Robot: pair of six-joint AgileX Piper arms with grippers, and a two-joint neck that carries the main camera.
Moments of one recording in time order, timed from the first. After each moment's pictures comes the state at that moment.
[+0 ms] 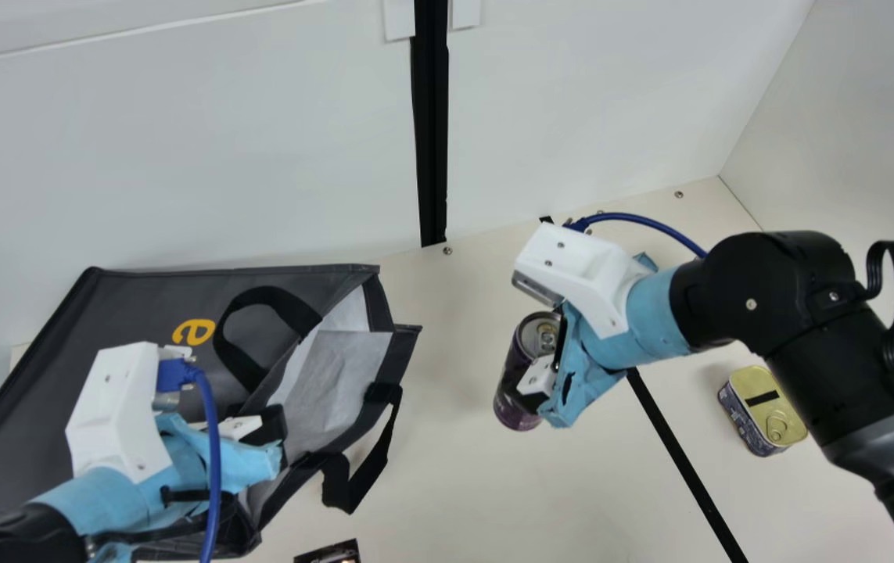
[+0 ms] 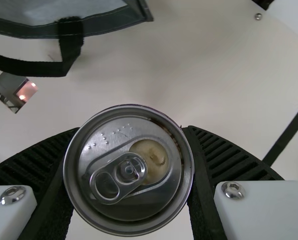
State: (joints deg) left arm -31.5 81.3 -66.2 -21.9 35.5 -4.3; right arm 1.0 78.1 -77.8 18.7 69.1 -40.8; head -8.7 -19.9
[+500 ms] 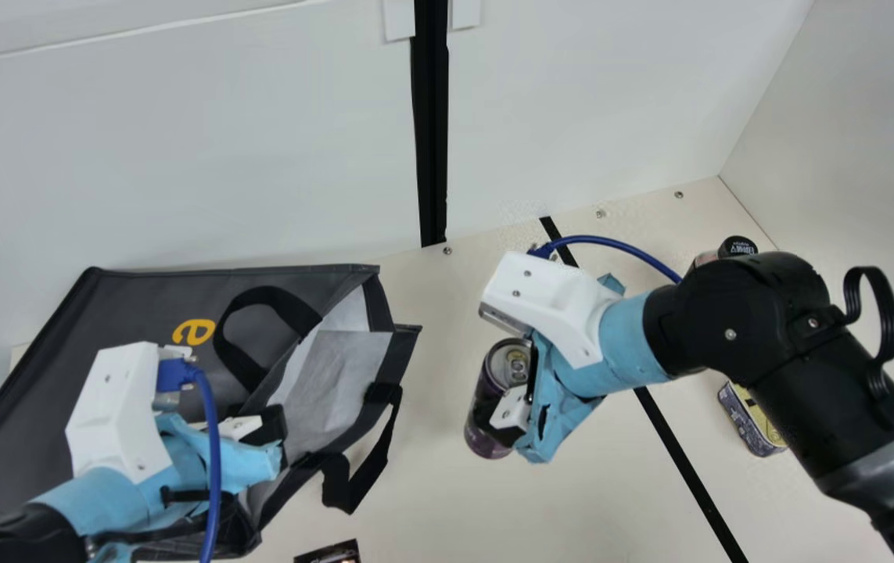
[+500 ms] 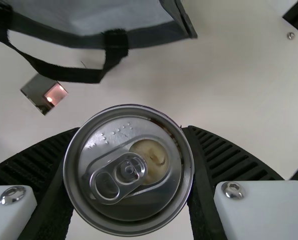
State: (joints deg) left arm -31.5 81.3 -66.2 -21.9 35.5 -4.3; right arm 6.1 76.4 -76.0 20.8 68.4 -39.9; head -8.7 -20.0
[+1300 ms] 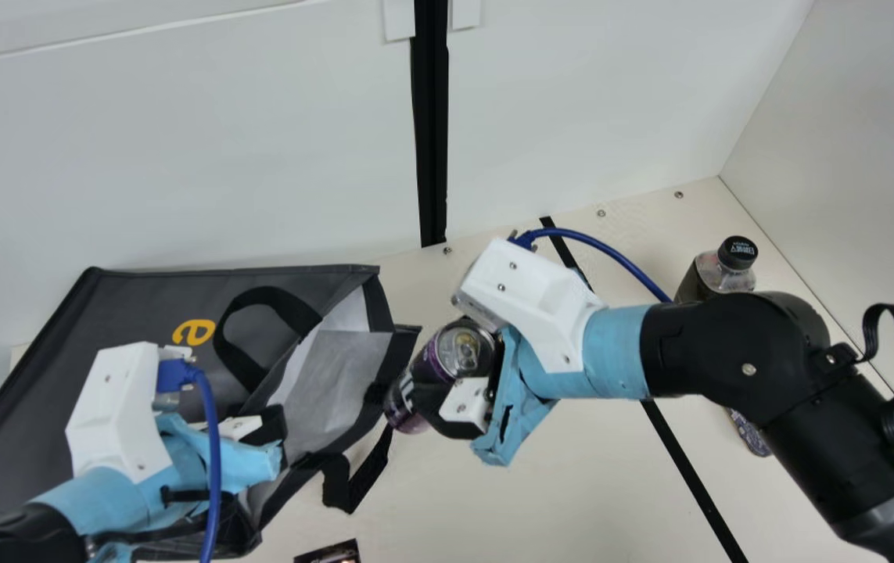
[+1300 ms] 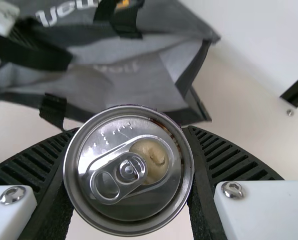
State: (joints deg) left arm -31.5 81.3 -66.2 -21.9 35.5 -4.3; right arm 8.4 73.0 -72.1 34.2 55.4 -44.9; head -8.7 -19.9
